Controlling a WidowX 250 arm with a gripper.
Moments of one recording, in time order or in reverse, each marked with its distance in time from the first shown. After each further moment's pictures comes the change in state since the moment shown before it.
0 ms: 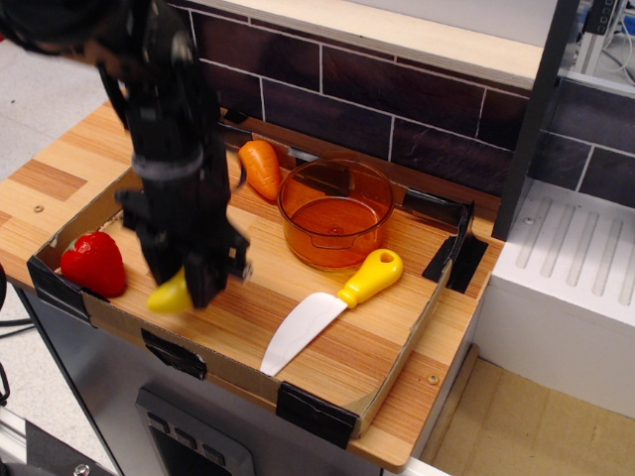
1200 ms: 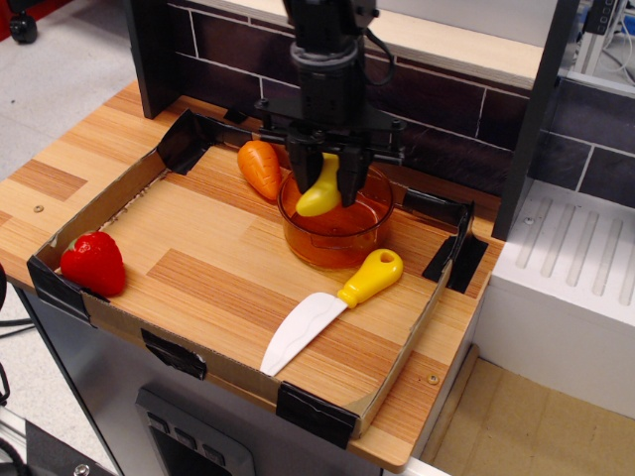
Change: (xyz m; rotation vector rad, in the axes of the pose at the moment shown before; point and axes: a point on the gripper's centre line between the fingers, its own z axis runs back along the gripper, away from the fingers) arm 0.101 -0.058 0.020 -0.038 -0.026 0.149
